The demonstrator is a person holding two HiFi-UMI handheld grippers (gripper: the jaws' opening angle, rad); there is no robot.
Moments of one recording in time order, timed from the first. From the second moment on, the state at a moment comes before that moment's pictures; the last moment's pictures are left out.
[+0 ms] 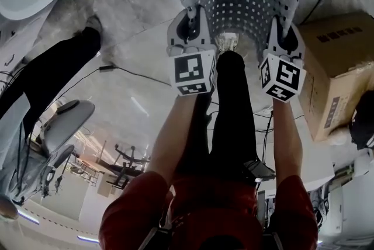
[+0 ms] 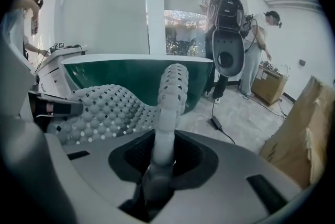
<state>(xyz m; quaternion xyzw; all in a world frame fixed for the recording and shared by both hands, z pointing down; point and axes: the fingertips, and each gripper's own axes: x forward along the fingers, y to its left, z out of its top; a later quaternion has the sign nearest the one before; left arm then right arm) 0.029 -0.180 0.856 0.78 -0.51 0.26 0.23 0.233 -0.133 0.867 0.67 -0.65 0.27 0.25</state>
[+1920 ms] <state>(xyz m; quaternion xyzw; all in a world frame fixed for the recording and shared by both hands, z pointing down) -0.012 -0.252 1.213 0.80 -0.50 0.26 0.20 0.264 -0.215 1.232 0.68 -0.63 0.20 0.32</state>
